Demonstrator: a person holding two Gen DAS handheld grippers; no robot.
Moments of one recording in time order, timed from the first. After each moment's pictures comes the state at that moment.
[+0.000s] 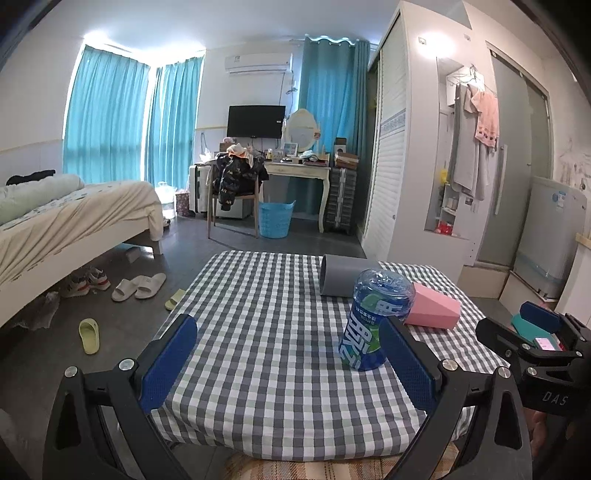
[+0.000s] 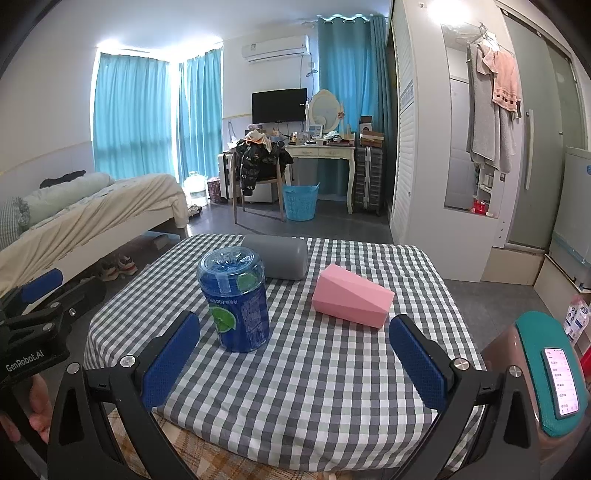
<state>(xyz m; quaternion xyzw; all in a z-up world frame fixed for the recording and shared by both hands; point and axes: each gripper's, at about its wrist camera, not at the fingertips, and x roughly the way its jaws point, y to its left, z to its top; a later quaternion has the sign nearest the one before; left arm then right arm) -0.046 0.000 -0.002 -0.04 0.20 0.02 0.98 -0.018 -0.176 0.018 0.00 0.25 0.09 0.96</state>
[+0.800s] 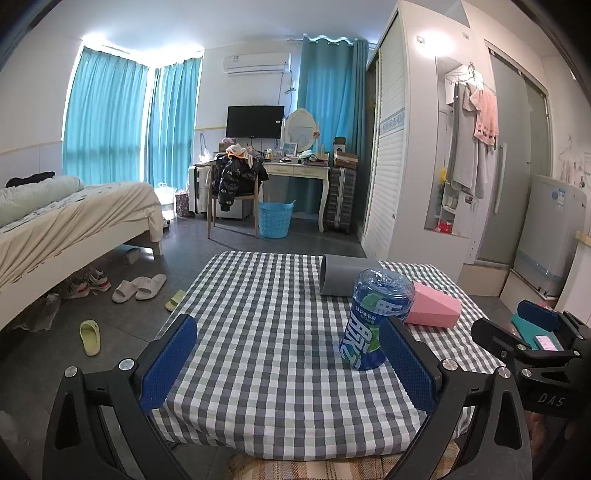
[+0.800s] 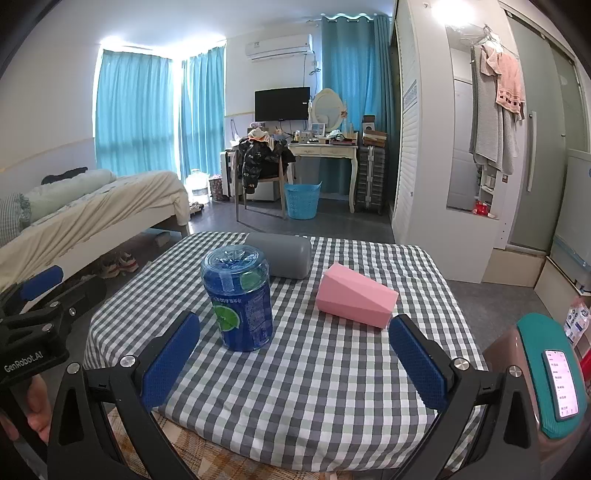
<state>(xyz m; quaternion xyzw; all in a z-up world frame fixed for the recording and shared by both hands) -0.047 0.000 -0.003 -0.04 0.20 0.02 0.98 -0.016 -0.176 0.022 0.00 0.26 0.09 0.96</state>
